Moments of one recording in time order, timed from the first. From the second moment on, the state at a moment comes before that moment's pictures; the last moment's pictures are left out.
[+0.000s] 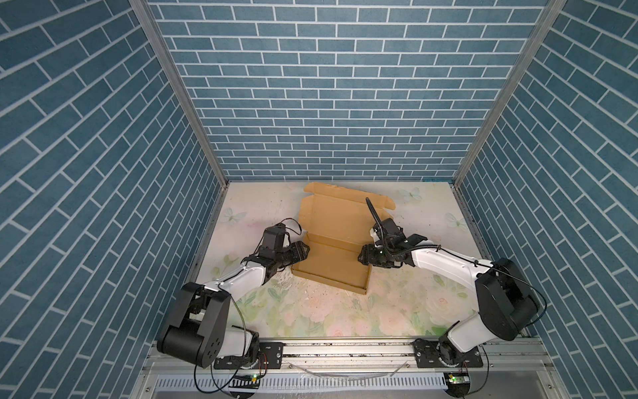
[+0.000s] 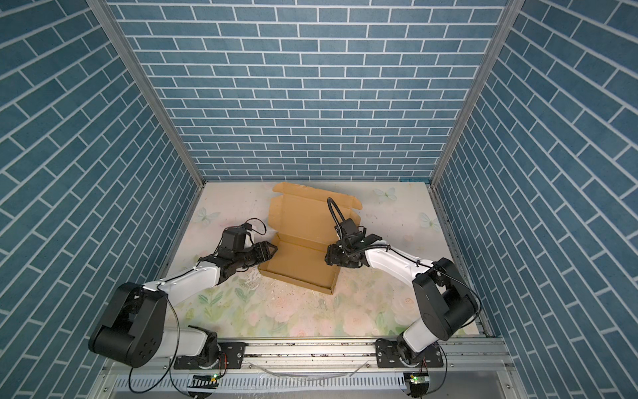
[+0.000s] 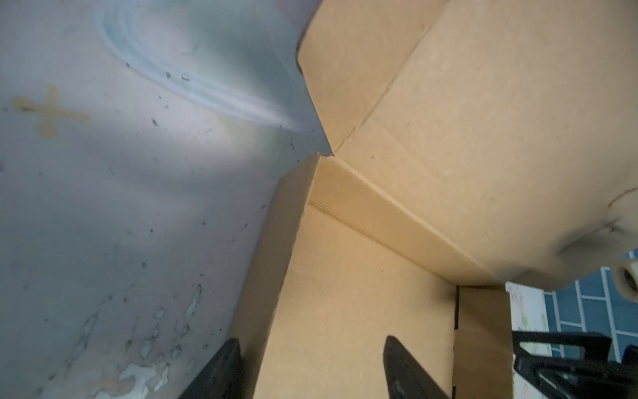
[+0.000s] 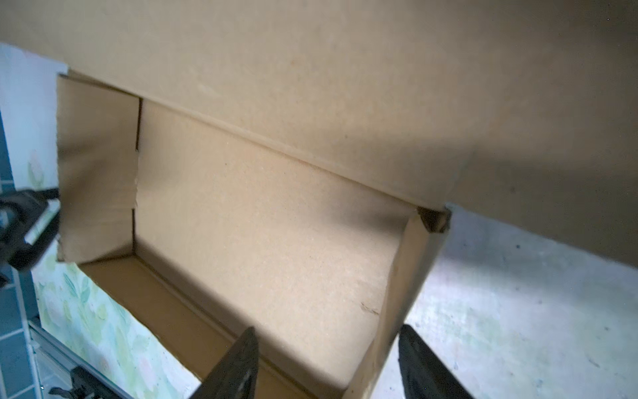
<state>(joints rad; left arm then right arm) -0.32 1.36 0.56 0.04 0.29 -0.64 0.64 1.57 0.98 -0.46 -0.21 0.64</state>
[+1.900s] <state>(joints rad) -0.10 1.77 1.43 -0.54 0.59 0.07 0.33 1.90 1.78 -1.01 -0.37 -0.13</state>
